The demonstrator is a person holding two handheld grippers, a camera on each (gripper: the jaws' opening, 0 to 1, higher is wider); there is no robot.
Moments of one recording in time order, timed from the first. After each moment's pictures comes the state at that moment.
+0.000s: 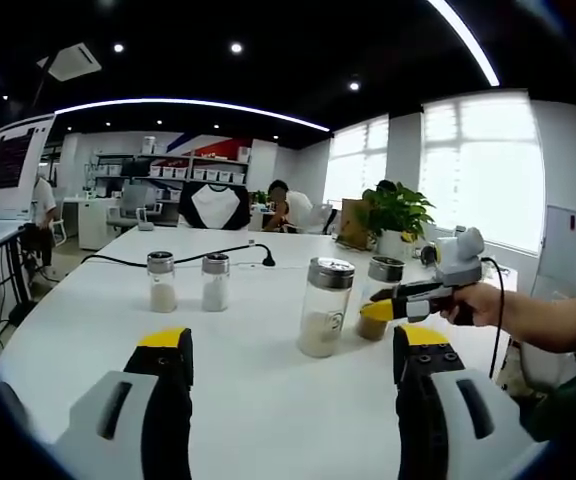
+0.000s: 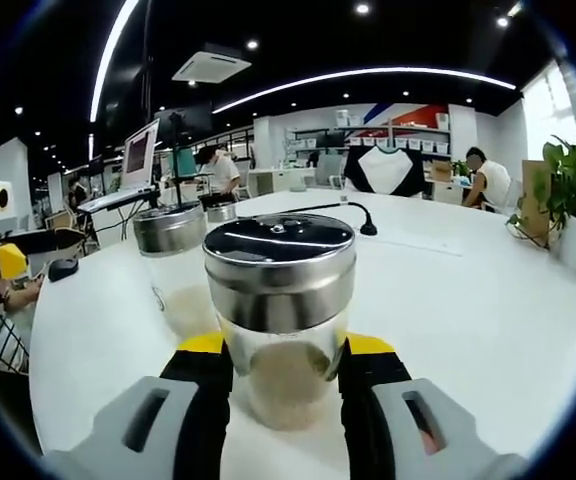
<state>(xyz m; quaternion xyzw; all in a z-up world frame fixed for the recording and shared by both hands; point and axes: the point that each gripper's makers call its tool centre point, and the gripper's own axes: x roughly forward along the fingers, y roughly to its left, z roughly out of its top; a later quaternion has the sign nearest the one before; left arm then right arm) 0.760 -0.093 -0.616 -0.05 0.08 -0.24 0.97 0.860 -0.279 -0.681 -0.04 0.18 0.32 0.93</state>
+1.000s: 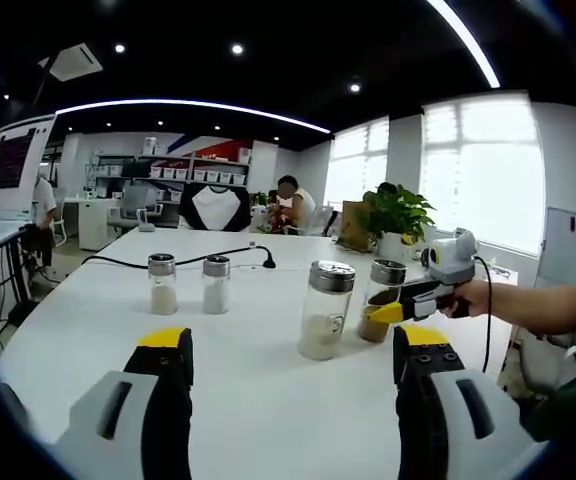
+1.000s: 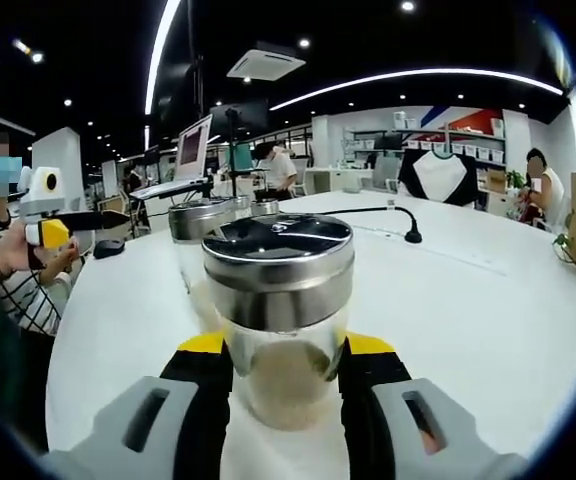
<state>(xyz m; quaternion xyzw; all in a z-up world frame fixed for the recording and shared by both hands) 0.760 -0.092 -0.614 -0.05 0.08 -0.24 0.97 0.852 -0.276 -0.681 -0.06 0.17 0.44 0.88</state>
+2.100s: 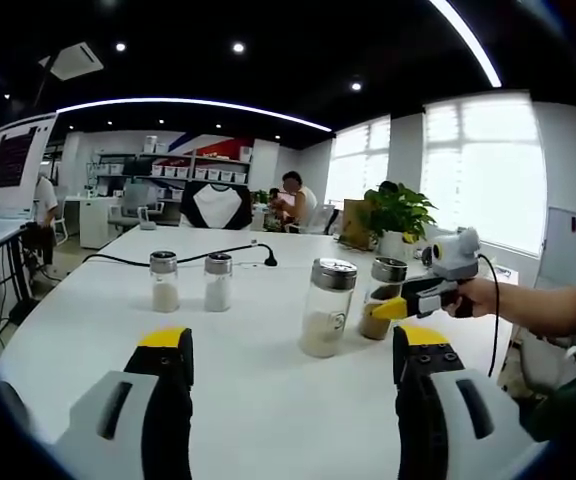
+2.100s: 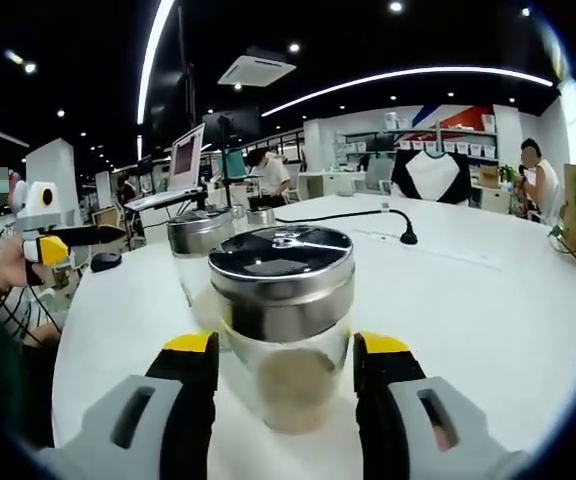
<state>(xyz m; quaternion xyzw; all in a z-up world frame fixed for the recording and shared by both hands) 0.761 -0.089 -0.616 -0.05 0.08 -0.23 0.97 0.853 -0.275 -0.671 -0.03 0.17 0.41 0.90</state>
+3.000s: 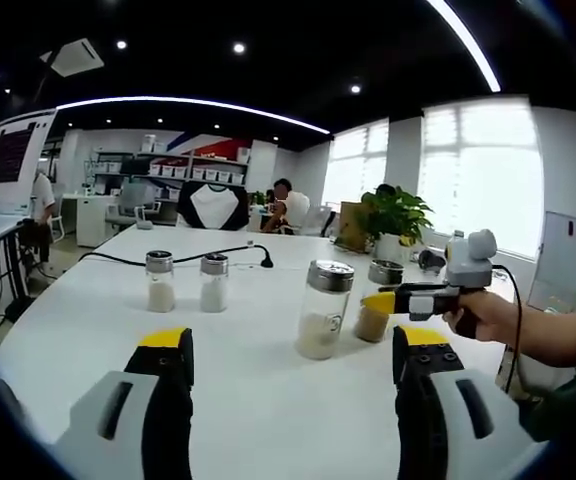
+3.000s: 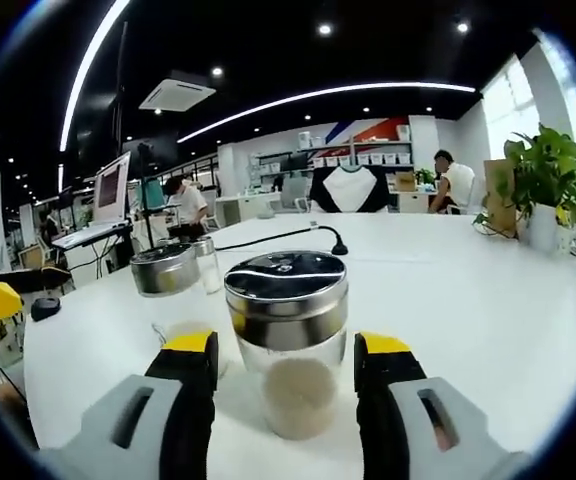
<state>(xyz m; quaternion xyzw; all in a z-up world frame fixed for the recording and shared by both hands) 0.762 -0.093 -0.614 -0.06 0.08 -0.24 0.97 0.857 -0.282 -0.660 0.01 0.14 0.22 0.97</state>
